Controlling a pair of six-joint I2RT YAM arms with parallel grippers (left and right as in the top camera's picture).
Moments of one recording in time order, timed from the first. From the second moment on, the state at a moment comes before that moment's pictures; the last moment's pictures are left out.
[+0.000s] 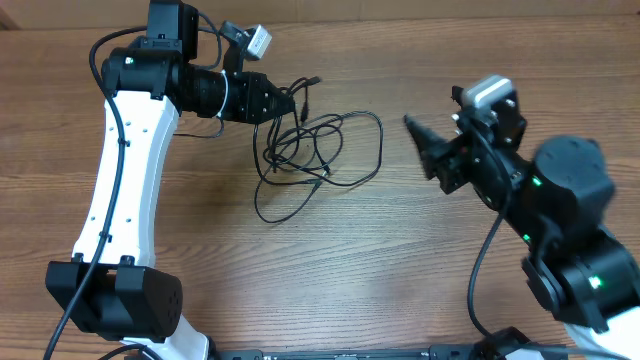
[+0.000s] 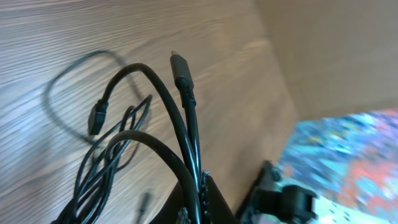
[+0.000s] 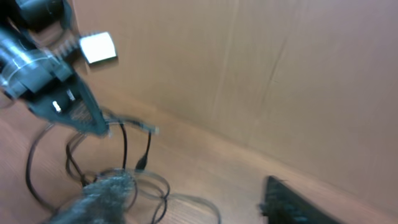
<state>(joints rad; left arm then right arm) -0.09 1.79 1.85 -1.21 0.94 0.09 0.39 0.97 1.19 -0.46 -0.12 -0.12</state>
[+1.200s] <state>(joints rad) -0.09 1.79 1.85 -1.17 1.51 0.16 0.39 1.29 1.19 -0.51 -0.18 -0.20</state>
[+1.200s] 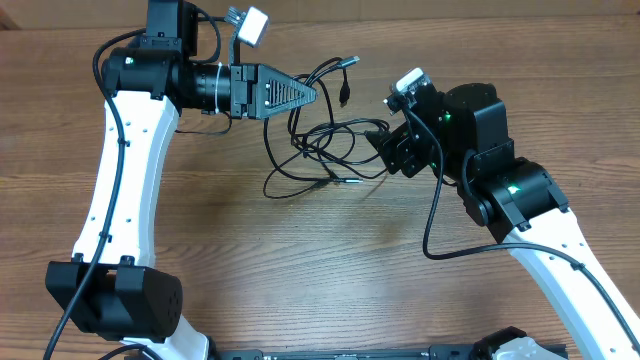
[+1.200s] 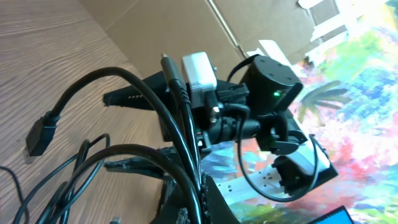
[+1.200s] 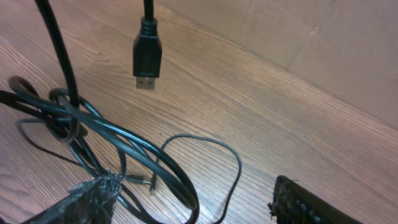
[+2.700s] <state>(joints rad) -0.11 1.79 1.85 -1.21 0.92 0.04 0.39 1.23 1.19 -0.45 -0.15 -0.08</state>
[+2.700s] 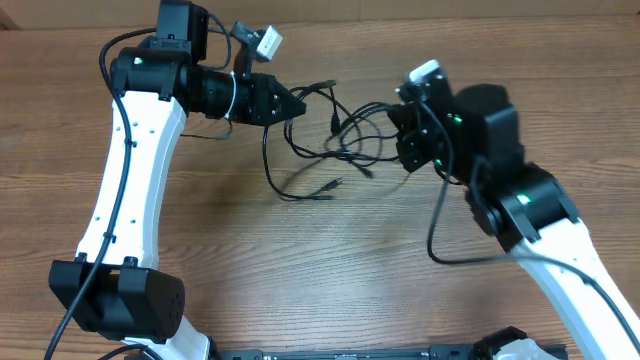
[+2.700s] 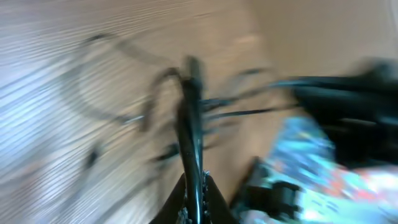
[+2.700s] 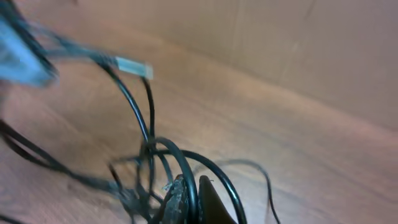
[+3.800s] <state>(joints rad) -0.13 1.78 1.85 -1.28 0.31 -0.08 0.40 0.89 1.19 -0.29 -0.04 -0.06</state>
